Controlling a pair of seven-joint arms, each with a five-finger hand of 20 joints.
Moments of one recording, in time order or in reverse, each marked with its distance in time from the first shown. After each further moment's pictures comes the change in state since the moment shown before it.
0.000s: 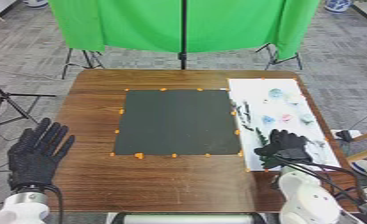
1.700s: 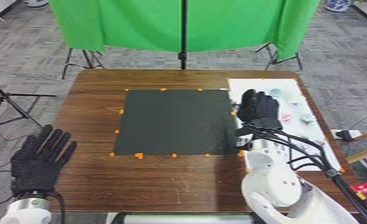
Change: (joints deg) left arm 1.7 -0.2 1.2 -0.4 -1.3 0.7 1.6; right arm 22.7 -3.0 -19.8 4.7 -4.1 20.5 4.1
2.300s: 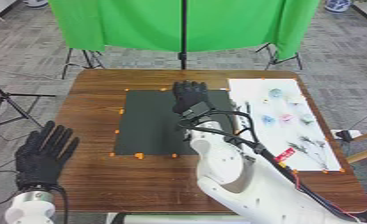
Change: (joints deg) left arm -4.2 0.9 1.8 2.6 -1.6 0.2 -0.3; right arm 21.6 -12.0 -20.2 12.2 0.5 -9.6 -8.1
